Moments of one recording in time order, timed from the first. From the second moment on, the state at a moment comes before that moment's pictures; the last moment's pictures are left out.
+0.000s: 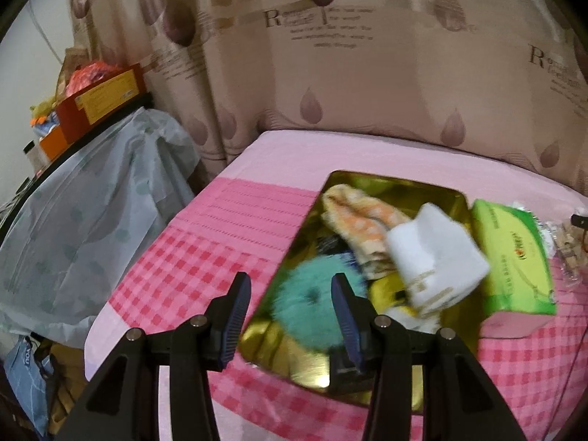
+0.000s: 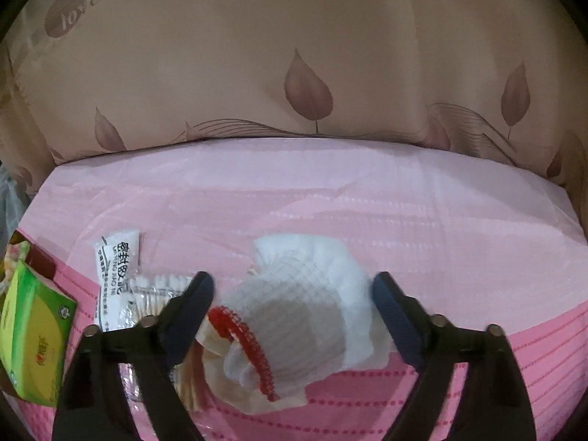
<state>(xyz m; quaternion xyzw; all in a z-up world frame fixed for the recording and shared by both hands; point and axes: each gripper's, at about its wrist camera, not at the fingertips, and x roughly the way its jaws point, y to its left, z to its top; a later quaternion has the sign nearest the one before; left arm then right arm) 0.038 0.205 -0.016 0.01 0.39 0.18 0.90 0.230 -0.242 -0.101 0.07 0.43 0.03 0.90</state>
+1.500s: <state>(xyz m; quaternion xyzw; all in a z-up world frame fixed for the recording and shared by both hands) 0.184 -0.100 -0.080 -0.12 0.56 -0.06 0.82 0.088 -0.327 -0.119 0.08 0.40 0.02 0.92</state>
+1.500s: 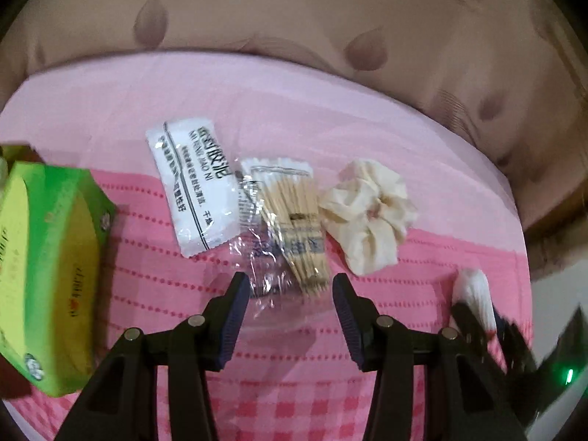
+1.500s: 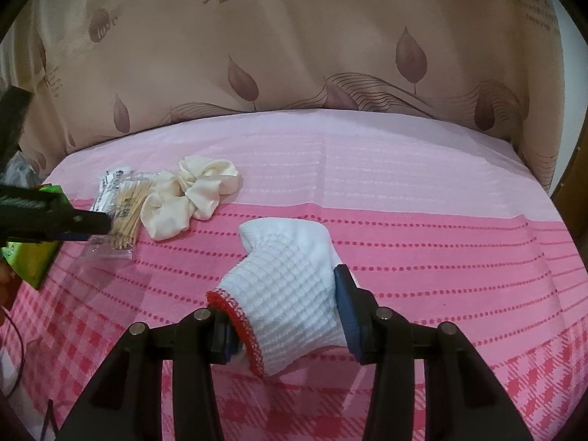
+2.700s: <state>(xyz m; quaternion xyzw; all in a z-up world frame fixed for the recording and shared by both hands) 0.182 -0.125 -0.085 -0.05 0.57 -0.07 0.82 0.092 -0.332 -0.121 0.11 0.40 0.05 0.91</state>
